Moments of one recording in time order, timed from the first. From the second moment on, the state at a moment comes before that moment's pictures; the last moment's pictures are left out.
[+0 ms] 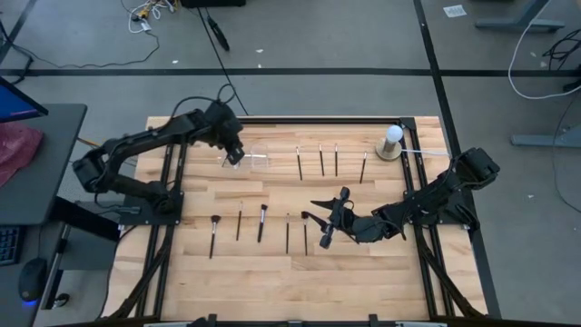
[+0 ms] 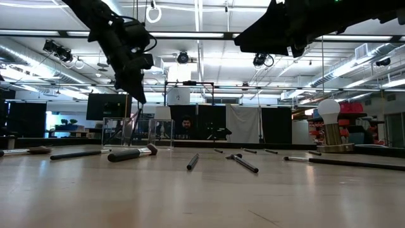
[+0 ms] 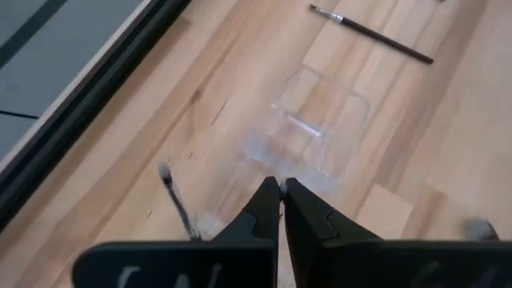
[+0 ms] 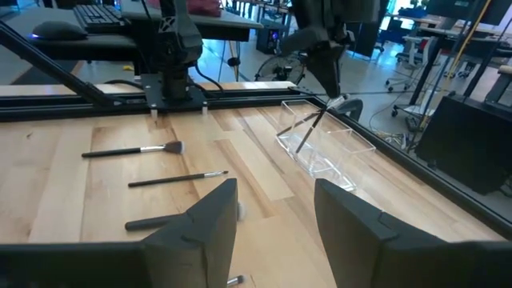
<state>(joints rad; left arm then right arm) 0.68 1.34 0.92 -0.56 0.10 0.09 0.47 1.55 0.68 0.60 0.87 0.10</state>
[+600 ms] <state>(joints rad) 0.67 1.37 0.92 -0.48 0.13 0.11 0.47 1.55 0.68 0.60 0.87 0.10</state>
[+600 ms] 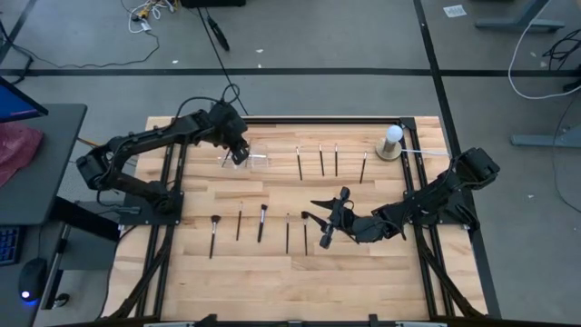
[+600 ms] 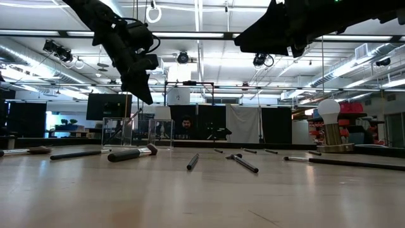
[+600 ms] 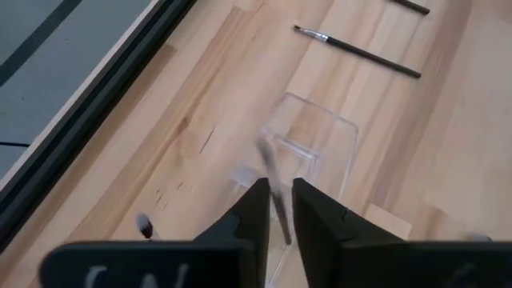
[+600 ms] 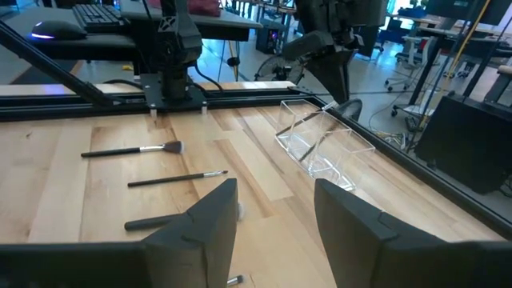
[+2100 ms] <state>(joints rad) -0.54 1.16 0.74 -0.82 -0.42 -1.15 0.38 1.76 0.68 0.60 0.81 0.22</state>
